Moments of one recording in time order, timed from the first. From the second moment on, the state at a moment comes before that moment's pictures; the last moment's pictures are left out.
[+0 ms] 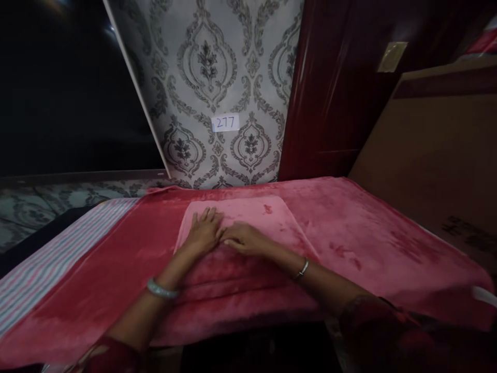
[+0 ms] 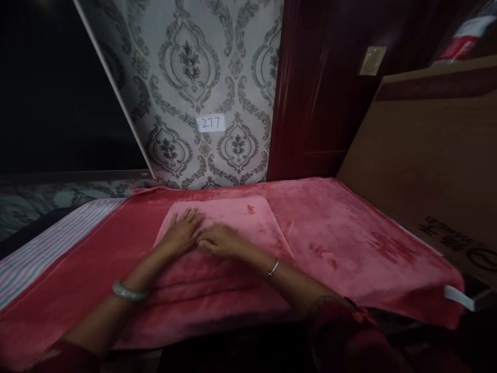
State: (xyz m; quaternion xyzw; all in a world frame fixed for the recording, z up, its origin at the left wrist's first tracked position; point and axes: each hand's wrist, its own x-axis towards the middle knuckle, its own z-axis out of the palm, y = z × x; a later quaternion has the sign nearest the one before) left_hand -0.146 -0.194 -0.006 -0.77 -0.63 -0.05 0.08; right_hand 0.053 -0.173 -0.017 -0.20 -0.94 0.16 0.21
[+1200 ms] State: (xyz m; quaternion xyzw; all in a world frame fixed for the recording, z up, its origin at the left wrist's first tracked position) left_hand -0.087 -0.281 -0.076 -0.85 -0.48 -0.16 0.13; right_hand 0.207 -0.166 -0.065 -0.57 -0.81 0.07 0.10
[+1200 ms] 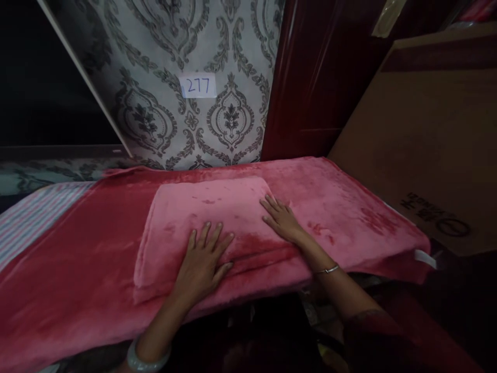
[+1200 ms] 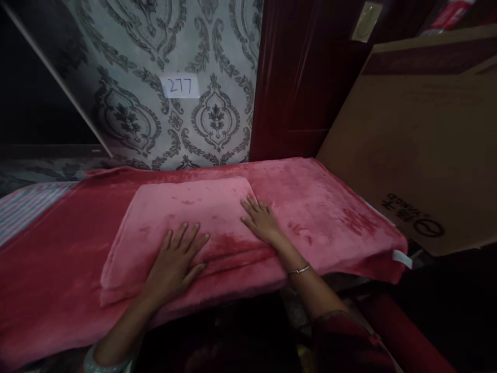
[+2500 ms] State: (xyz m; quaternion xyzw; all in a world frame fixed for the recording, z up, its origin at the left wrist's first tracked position) left_hand -0.089 -0.288 -0.075 -0.86 -0.43 -0.19 0.21; right_hand 0.102 -0.086 -0.016 -0.28 -0.95 0.07 0.11
